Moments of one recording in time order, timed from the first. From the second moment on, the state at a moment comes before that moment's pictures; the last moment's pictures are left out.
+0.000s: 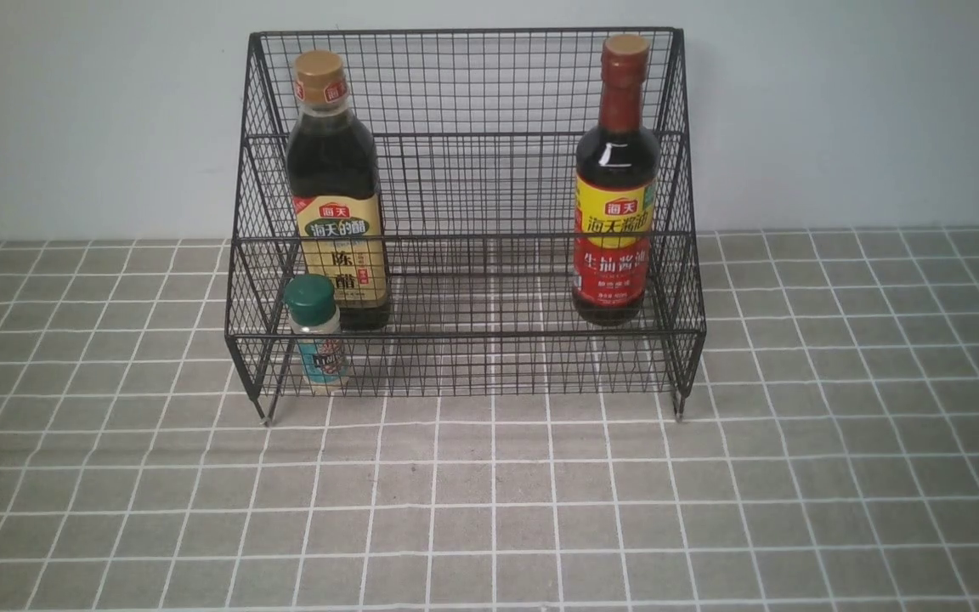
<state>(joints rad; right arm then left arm) 0.41 0.03 -0.22 -0.01 0.32 0.12 -0.32 0.40 -0.57 0.09 0.65 -0.20</state>
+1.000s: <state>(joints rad) 0.41 0.03 -0.22 -0.02 0.32 0.12 -0.04 0.04 -0.15 -0.07 0.36 0.06</state>
